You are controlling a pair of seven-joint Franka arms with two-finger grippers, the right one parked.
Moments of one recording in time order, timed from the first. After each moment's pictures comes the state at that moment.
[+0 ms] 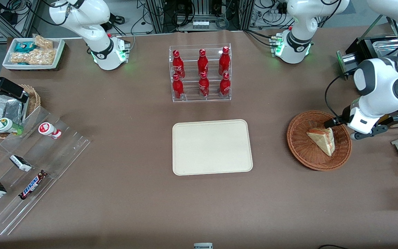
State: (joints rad) arm 0.07 0.10 0.04 -2.25 0.01 2.26 -0.31
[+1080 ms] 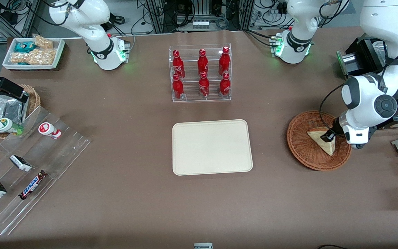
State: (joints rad) arm 0.07 0.24 0.01 -2.20 0.00 2.32 -0.72
